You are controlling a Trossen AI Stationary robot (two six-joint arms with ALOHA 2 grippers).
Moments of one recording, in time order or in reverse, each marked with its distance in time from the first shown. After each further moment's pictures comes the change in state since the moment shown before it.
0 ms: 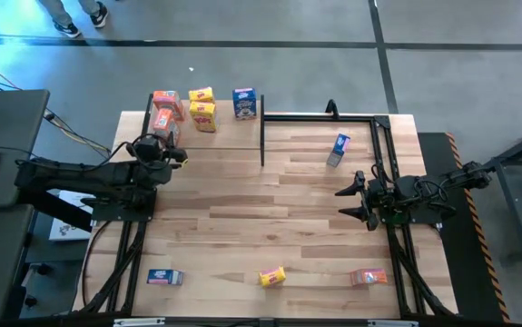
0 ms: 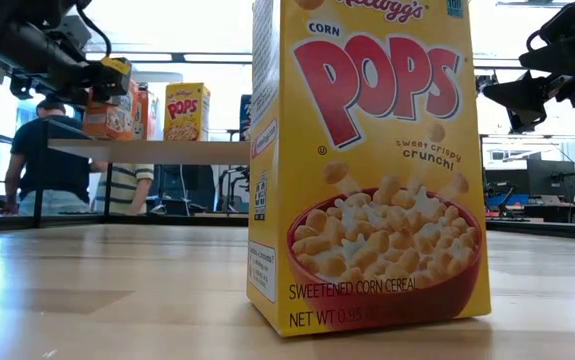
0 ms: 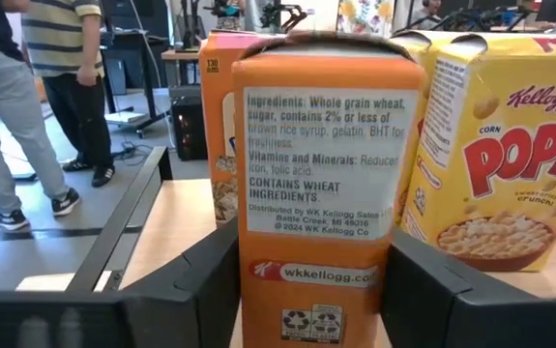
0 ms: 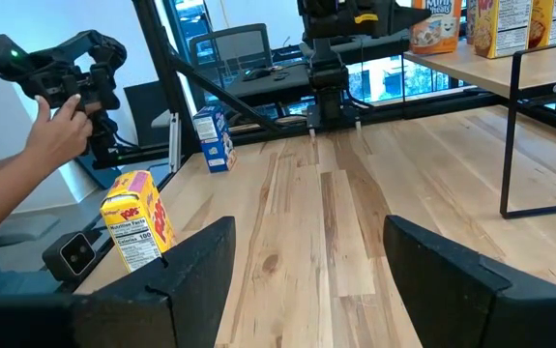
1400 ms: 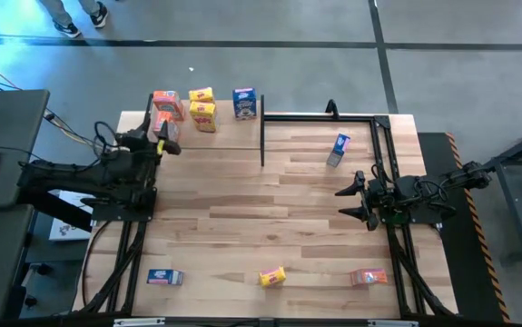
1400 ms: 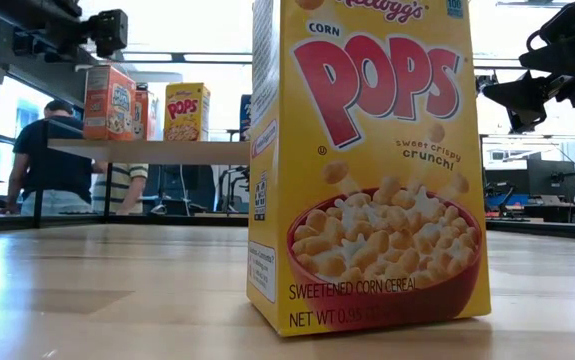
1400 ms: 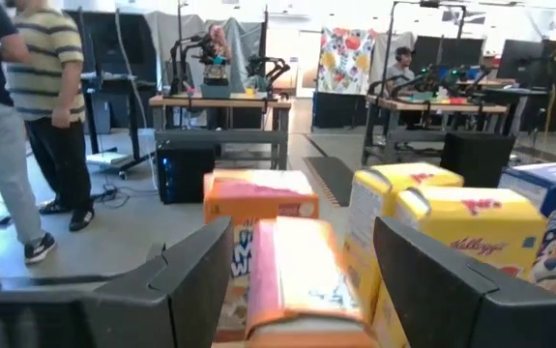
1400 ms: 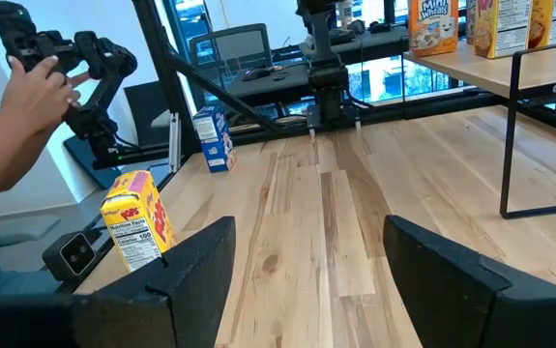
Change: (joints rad) left arm -0.050 -0.134 0.000 0.647 -0.036 0.751; right arm 0.000 0.000 0.000 0.000 0.000 0.000
